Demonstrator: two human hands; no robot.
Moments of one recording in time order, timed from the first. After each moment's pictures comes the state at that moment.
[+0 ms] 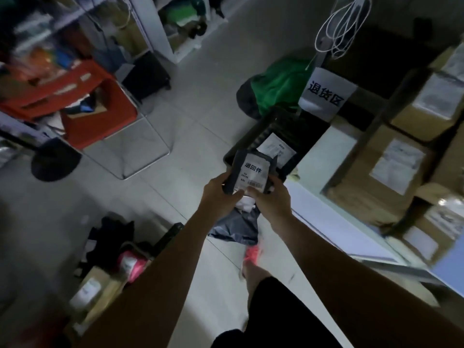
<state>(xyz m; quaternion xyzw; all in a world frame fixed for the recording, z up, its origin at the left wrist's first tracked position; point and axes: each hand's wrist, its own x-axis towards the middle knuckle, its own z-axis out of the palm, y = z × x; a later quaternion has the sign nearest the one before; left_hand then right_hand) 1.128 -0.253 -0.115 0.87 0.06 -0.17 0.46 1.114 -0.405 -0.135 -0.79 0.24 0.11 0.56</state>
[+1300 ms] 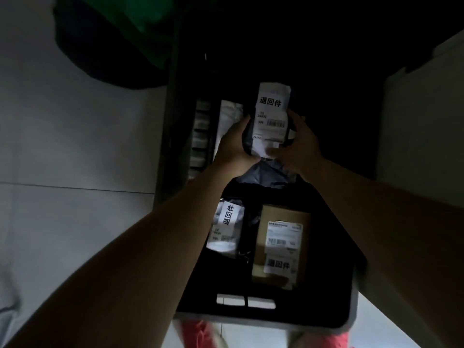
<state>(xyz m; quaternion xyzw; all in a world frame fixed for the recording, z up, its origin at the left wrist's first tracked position) 1.683 -0.454 -0.833 0.79 -0.22 -0.39 0.42 1.586 -0.586 -0.823 -0.74 0.41 0.03 0.52</state>
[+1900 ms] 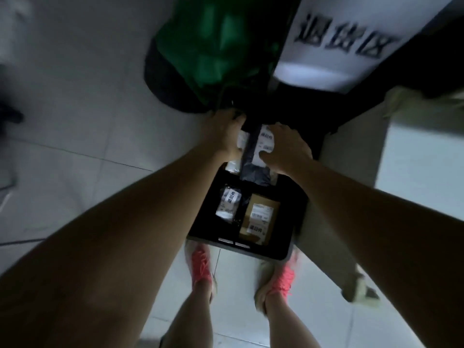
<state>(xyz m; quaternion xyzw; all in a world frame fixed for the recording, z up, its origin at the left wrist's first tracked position) 1.712 -0.432 -0.515 0.90 -0.38 -0.23 -0.02 1.606 -0.569 -0.532 -0.92 0.24 0.23 0.23</state>
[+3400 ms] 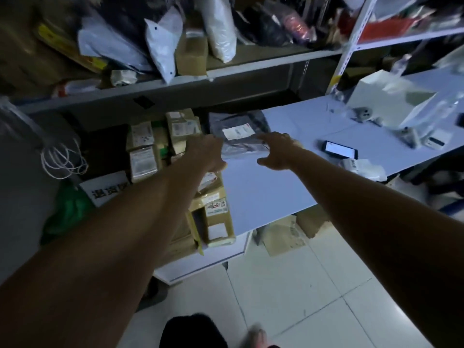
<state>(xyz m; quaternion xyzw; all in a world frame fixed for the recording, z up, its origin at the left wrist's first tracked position) 1.121 -0.738 0.095 0.79 -0.61 -0.02 -0.11 0.940 -0.833 0.089 -0.88 0.46 0.04 0.09</state>
